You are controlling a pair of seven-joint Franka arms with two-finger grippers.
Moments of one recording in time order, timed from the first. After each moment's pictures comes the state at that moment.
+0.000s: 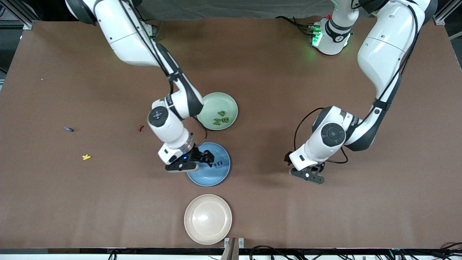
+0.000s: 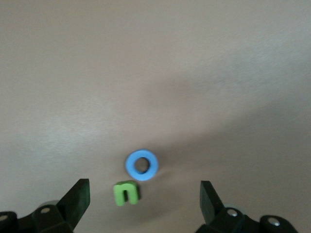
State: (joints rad) left arm 0.00 0.76 -0.41 -1.59 0.39 2.37 -0.22; right arm 0.54 0.74 -0.07 -1.60 0.28 2.67 0.29
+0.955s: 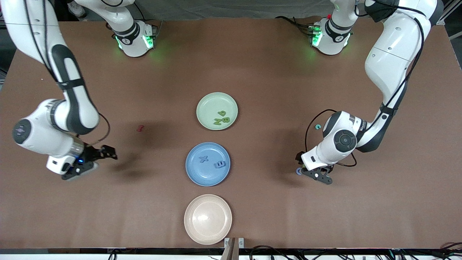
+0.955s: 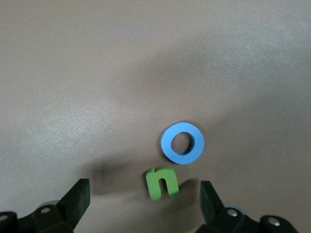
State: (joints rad) left arm 0.07 0.79 -0.40 -1.66 0.39 2.43 -0.10; right arm -0.02 0.49 -0.08 -1.83 0.28 2.34 -0.69
